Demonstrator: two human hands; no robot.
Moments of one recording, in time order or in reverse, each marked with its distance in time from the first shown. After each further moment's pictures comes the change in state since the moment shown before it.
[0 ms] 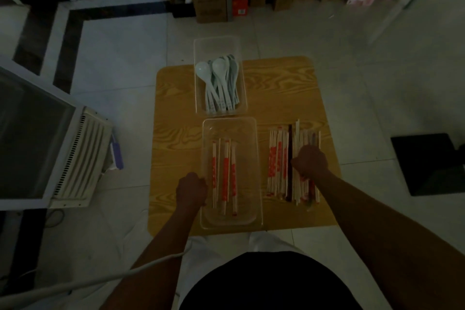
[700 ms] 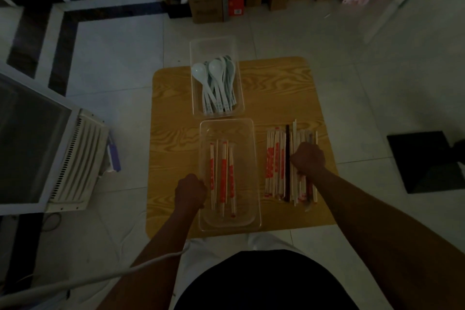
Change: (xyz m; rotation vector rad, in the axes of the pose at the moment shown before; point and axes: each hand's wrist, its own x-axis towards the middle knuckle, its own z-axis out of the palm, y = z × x) left_hand -0.003 0.007 -0.004 0.064 -0.024 0.009; right_hand 0.003 -0.007 -0.004 0.045 0.056 0.048
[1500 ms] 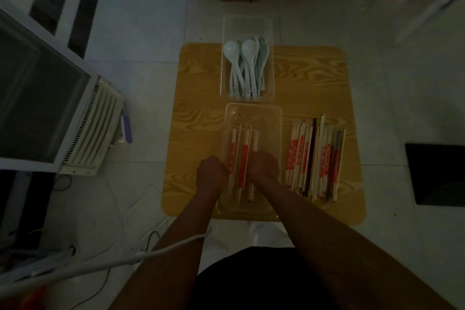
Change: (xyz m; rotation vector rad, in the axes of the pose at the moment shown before) left_hand 0.002 -0.010 0.006 -0.063 0.050 0.091; right_hand -0.085 -0.110 0.112 -0.016 -0.051 -0.206
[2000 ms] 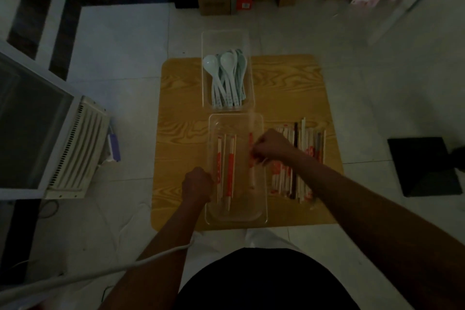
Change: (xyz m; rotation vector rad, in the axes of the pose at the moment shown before) left_hand 0.009 -0.004 -0.001 -0.003 -0.050 -0.077; right_hand 0.032 0.016 -0.114 0.320 -0.363 -0.051
